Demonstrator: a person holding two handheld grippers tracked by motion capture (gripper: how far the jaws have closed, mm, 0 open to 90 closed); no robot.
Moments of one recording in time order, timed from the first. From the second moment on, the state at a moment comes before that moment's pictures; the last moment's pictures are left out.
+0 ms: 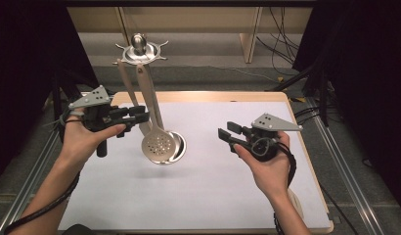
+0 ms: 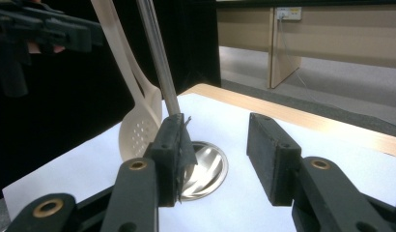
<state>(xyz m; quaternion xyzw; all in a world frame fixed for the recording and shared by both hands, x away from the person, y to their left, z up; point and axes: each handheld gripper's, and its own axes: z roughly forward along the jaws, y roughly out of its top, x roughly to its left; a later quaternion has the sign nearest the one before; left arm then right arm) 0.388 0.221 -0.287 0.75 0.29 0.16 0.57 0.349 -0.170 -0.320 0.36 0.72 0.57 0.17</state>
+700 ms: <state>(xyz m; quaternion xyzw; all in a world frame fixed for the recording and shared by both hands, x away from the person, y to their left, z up) 0.372 0.225 -0.263 0.70 0.31 0.25 0.59 0.353 -0.177 -0.317 0.36 0.72 0.57 0.17</state>
